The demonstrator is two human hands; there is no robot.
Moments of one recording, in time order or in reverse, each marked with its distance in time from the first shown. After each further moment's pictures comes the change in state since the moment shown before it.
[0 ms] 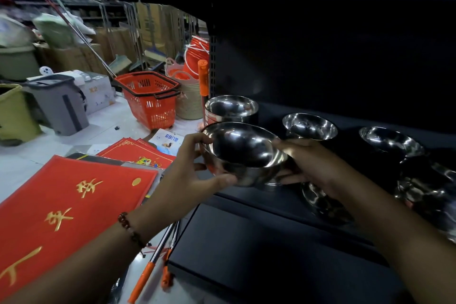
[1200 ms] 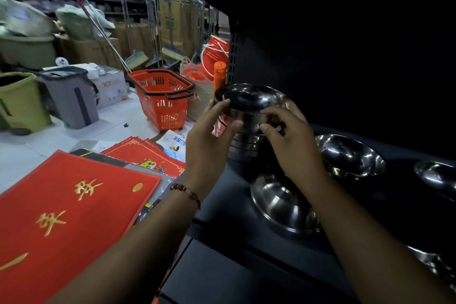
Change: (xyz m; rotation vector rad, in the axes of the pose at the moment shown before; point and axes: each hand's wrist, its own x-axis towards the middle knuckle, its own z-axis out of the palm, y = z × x) left_hand 0.136 -0.066 0.016 0.100 0.542 0.146; right_hand 0.130 -0.011 0.043 -0.313 0.316 -0.696
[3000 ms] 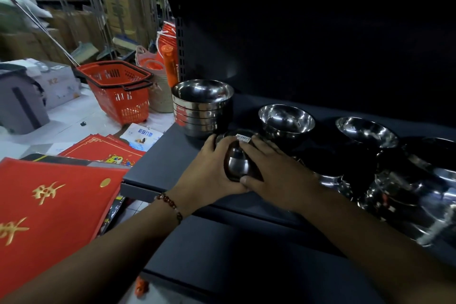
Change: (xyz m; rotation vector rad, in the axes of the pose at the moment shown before) left_hand -0.092 0.026 0.023 0.374 -0.774 0.049; right_hand -0.108 -0.010 -0.079 -0.688 -0.640 0.181
